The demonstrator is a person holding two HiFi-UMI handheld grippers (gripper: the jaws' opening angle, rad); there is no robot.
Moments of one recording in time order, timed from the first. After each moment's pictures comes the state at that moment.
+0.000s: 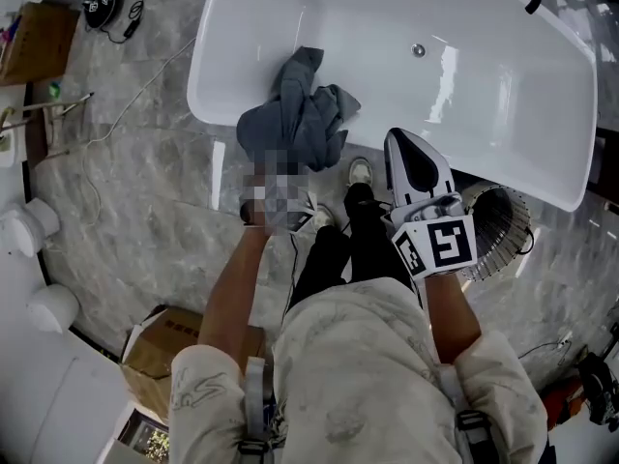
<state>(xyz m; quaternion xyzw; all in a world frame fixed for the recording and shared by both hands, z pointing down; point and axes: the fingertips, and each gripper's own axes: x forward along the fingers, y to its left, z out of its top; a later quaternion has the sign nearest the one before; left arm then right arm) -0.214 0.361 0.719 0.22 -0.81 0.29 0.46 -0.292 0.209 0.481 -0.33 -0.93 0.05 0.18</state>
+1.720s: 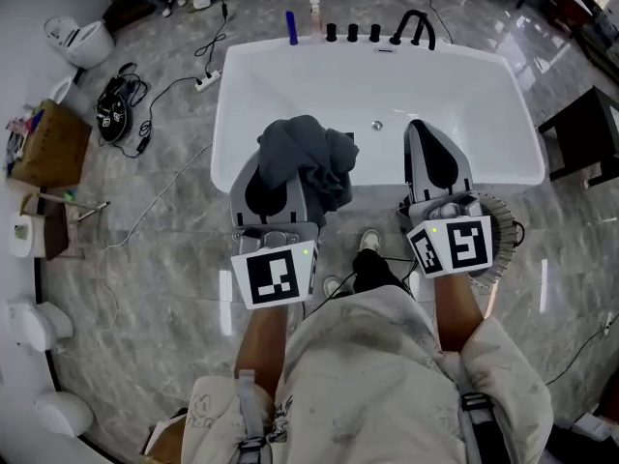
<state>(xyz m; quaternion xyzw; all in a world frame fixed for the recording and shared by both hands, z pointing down) -0.141 0.345 0.217 0.13 -0.99 0.03 -0.07 -0.158 0.171 0.215 -0.19 -0.98 -0.01 -0.09</state>
